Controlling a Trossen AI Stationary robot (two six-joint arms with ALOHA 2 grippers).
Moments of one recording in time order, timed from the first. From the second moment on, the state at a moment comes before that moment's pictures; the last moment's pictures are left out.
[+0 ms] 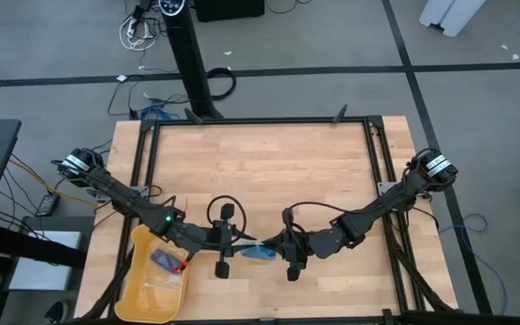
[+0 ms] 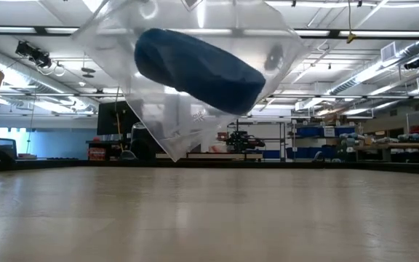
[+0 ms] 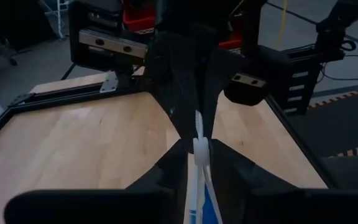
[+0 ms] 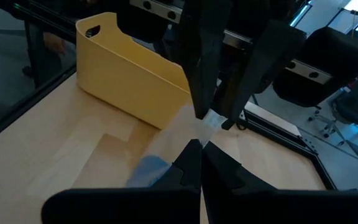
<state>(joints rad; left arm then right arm) -0.53 1.45 0.93 0.22 -0.49 -0.03 0.54 1.65 1.04 0.34 0.55 -0.32</state>
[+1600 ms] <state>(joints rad) -0.51 1.45 0.93 0.26 -0.47 0.02 0.53 1.65 1.04 0.35 0.55 -0.33</state>
